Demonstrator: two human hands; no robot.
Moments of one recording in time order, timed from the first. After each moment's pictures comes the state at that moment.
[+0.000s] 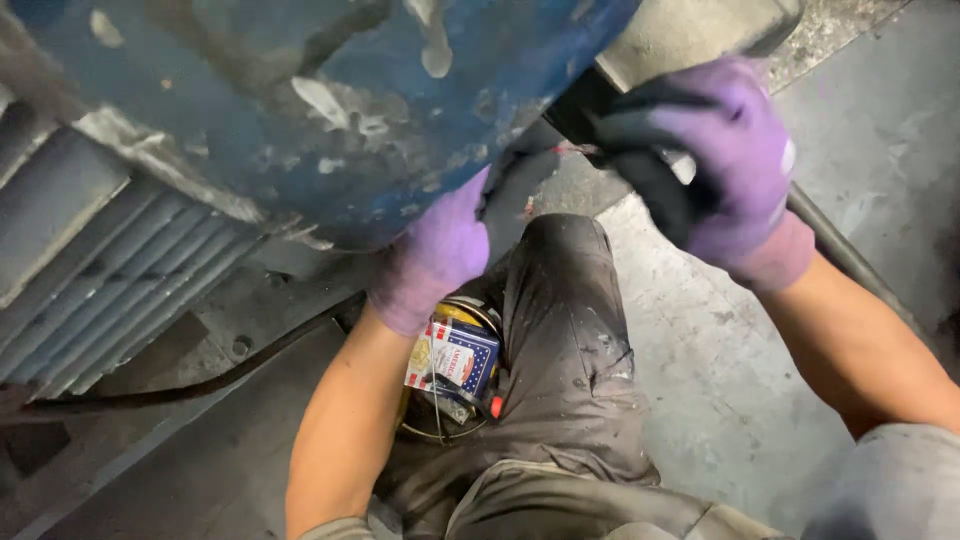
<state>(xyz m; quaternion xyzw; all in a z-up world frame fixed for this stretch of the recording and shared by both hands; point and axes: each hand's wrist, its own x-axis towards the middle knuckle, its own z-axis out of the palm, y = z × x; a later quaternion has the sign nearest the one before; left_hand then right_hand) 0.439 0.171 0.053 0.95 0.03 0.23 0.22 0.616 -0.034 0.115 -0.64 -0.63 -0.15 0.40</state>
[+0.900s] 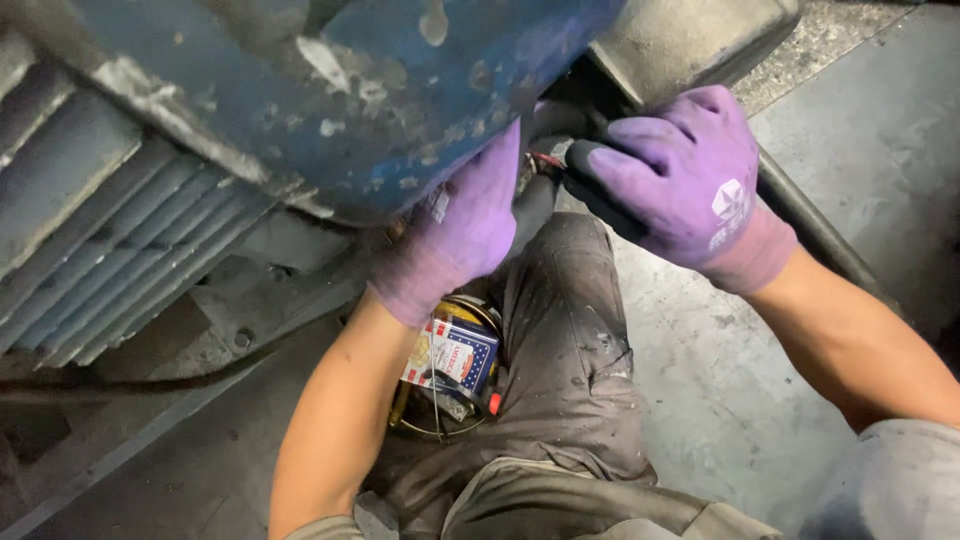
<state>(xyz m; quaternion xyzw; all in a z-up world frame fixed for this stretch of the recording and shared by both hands) 0.448 0.143 0.083 0.95 0.04 0.21 0.21 0.608 -0.042 0.094 -0.63 -0.69 -0.26 0.25</state>
